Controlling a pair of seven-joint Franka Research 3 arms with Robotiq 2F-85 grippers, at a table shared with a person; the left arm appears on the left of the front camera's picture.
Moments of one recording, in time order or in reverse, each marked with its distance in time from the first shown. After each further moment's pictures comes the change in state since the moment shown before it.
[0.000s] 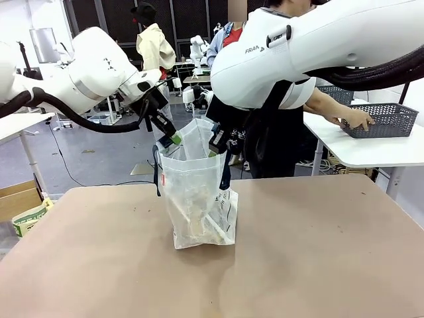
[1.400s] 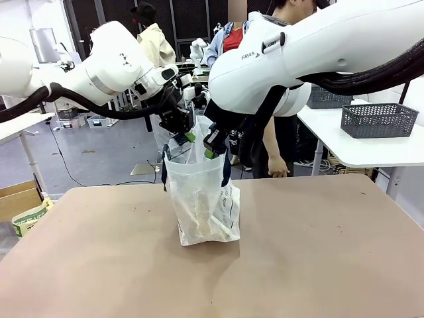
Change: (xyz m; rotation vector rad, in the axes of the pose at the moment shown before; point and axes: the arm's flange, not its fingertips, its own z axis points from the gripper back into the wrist) left arm 0.038 -0.024 -0.013 -0.009 0.029 0.531; right arm 0.003 -0.006 -0.011 -0.013 -0.062 -0.109
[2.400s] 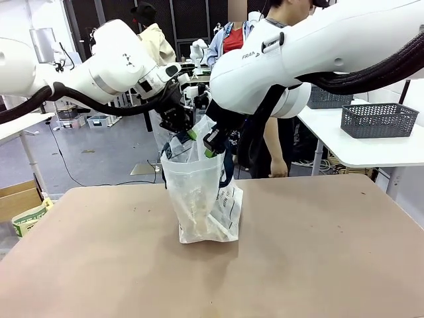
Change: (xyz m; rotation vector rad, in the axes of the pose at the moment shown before) left arm 0.004 -0.002 -0.005 0.001 -0.014 0.189; right arm -0.001 -0.007 -0.005 0.009 -0.020 -0.073
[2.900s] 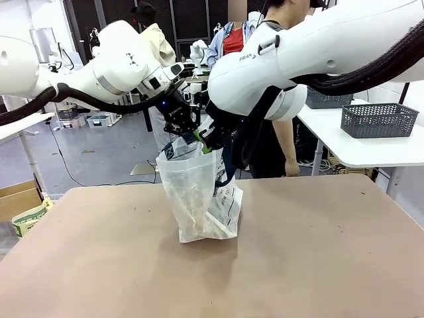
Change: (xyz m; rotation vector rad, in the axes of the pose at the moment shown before) left arm -0.003 -0.012 -0.003 -0.027 0.024 0.291; right arm 0.006 -0.007 -0.006 -0.002 -0.049 -0.160
